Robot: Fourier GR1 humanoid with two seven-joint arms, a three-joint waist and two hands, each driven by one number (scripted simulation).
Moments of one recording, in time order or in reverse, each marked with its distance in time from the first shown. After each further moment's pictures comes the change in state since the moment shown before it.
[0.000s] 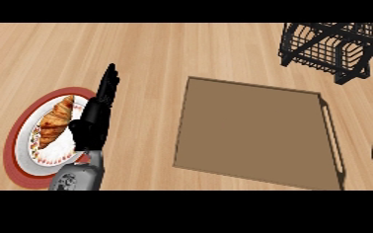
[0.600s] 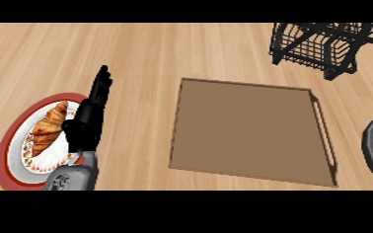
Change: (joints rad) left arm 0.012 0.019 0.032 0.010 0.007 -0.001 -0.013; right arm 0.119 -0.085 -0.149 -0.214 -0.132 -0.167 0.064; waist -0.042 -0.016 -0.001
